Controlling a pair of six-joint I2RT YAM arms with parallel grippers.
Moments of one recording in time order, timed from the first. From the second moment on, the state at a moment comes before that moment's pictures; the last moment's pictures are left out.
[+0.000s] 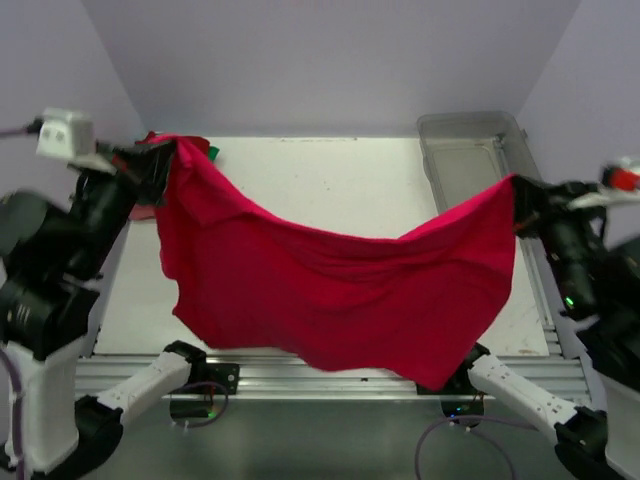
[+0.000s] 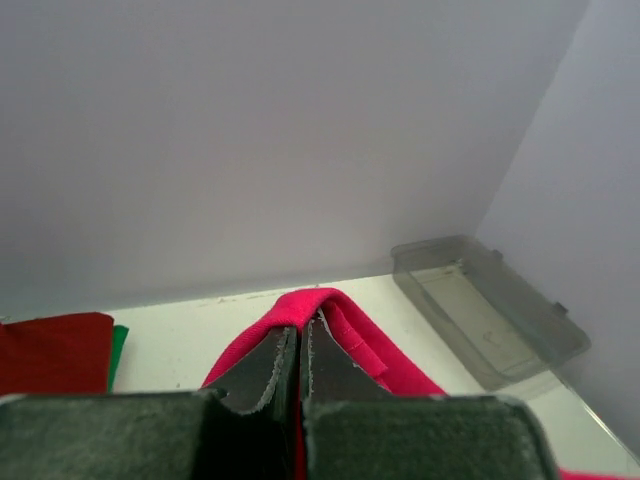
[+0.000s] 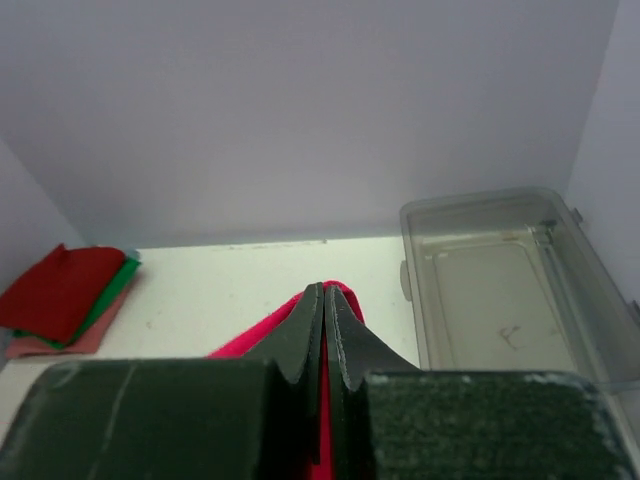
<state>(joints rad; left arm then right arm) -0.37 0.78 1.66 -0.62 -0.01 -0.21 0.55 0.67 1.60 -0.74 0.42 0.13</state>
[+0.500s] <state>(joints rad) -0.23 2.02 2.36 -0.70 0.01 -0.20 0.36 2.01 2.43 -0.80 0.43 0.16</state>
